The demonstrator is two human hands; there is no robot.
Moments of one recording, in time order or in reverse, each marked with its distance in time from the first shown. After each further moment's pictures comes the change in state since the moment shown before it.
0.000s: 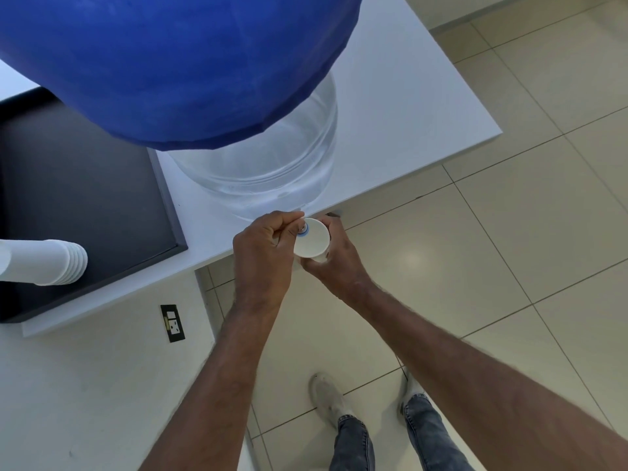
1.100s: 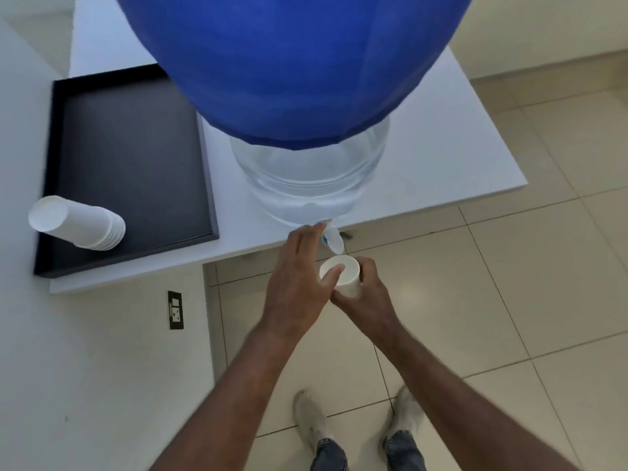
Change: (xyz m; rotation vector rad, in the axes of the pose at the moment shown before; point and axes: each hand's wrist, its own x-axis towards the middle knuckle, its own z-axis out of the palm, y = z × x) left_hand -0.035 -0.014 -0.004 0.267 -0.133 0.098; right_hand -0.041 -0.003 -0.021 -0.080 -0.077 0.228
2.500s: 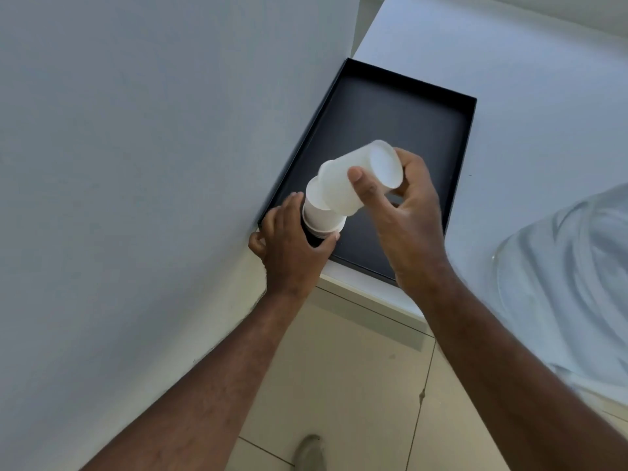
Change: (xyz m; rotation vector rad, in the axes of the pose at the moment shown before) left_hand 0.021 -0.247 -0.181 0.105 0.736 -0.575; right_hand 0.035 -0.270 0.266 0.079 -0.366 -0.586
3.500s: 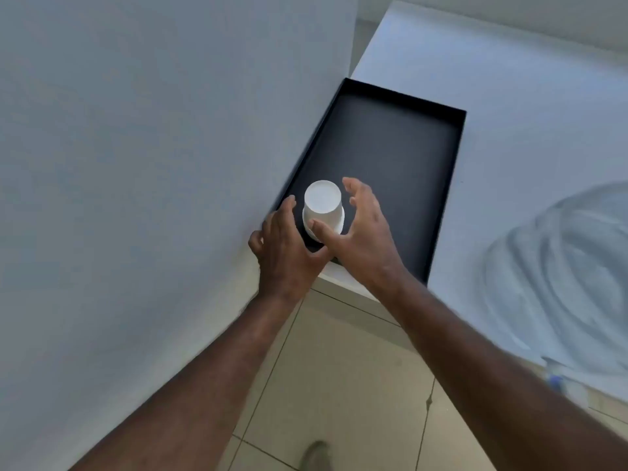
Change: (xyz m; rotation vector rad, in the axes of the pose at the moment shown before) left_hand -0.008 0.014 -0.042 -0.054 -0.065 0.016; right_hand -0.013 0.016 0.024 -0.340 -0.210 0.042
